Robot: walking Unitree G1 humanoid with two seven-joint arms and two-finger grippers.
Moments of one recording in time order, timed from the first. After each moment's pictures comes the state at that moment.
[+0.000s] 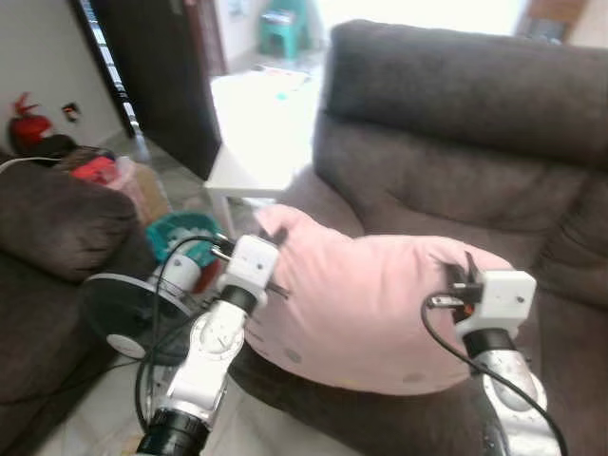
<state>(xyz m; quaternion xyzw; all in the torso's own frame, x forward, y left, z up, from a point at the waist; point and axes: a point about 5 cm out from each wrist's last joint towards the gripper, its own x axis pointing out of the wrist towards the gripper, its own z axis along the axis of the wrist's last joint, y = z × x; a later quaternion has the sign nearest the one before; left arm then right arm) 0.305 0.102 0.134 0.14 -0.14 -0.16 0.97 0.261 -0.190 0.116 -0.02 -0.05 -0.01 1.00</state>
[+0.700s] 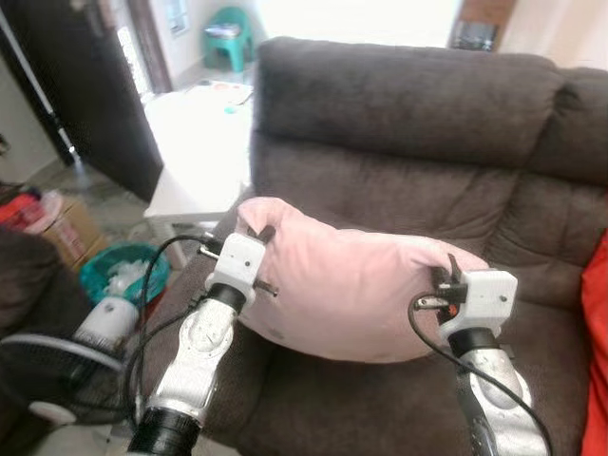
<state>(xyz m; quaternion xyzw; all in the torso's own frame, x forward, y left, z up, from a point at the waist) 0.306 0.094 0.138 0.13 -0.14 -0.16 0.97 0.258 -0.197 0.104 -0.02 -0.02 -0.02 1.00</state>
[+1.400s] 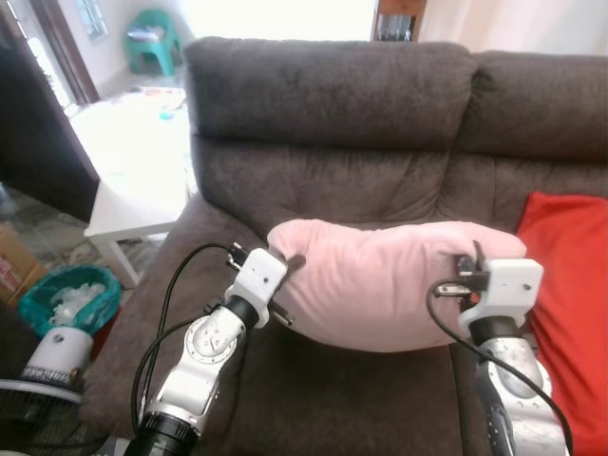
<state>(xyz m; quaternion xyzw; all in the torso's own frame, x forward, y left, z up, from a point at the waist) 0.292 0.088 0.127 0.12 -0.06 -0.32 0.94 0.264 -0.204 0.115 -0.05 -0.03 -0.02 1.00</state>
